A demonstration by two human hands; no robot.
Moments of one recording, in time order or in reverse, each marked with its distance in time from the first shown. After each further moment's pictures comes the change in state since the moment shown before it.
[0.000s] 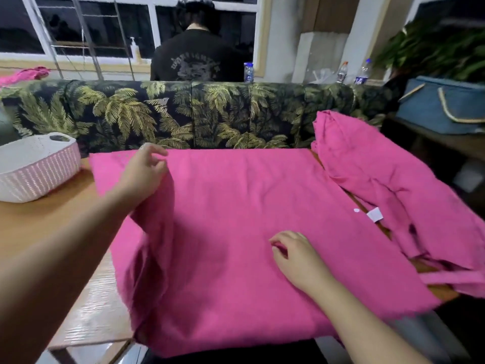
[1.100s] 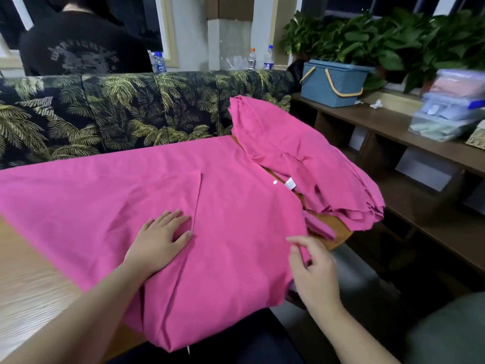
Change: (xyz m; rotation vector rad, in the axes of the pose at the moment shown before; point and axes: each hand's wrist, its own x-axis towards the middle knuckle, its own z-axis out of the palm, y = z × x) left_hand -0.098 -0.010 0.146 0.471 -0.672 0.400; right_hand -0.127 0.038 -0.044 0.325 0.734 0.289
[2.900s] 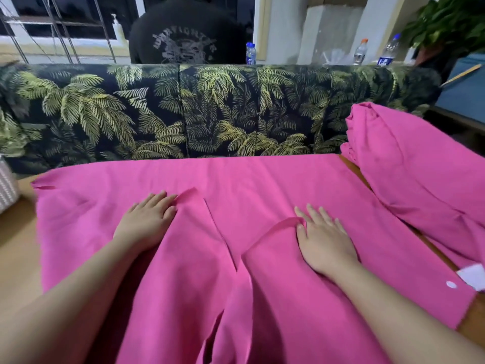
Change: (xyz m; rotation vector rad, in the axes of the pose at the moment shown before) left_hand 0.097 -0.223 -0.053 0.084 0.013 -0.470; right_hand 0.184 -0.016 0.255 -0.786 -0.829 -0.073
